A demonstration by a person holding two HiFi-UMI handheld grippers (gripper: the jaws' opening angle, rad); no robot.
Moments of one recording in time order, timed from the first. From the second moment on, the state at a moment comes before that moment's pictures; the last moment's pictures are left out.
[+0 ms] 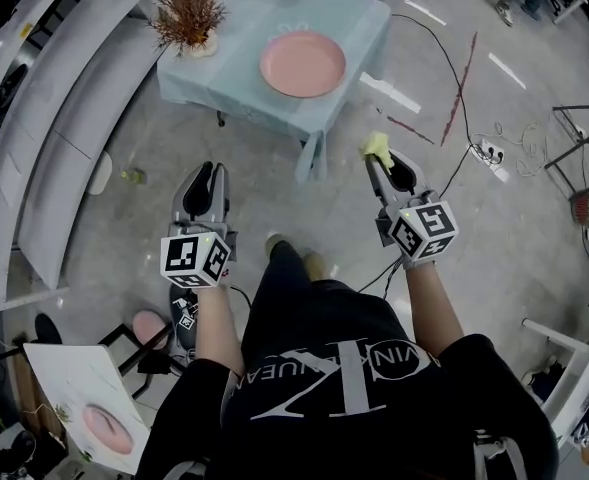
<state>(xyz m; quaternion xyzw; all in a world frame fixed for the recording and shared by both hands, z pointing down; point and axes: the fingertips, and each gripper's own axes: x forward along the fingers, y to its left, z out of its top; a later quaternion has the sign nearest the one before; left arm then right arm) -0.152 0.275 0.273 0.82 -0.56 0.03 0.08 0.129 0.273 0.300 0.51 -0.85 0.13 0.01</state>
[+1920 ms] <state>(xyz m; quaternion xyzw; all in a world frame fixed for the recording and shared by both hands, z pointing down) -0.128 -0.061 0.468 0.80 -0.52 0.13 0.27 0.015 -0.067 0.484 0.33 -0.87 0.15 0.33</state>
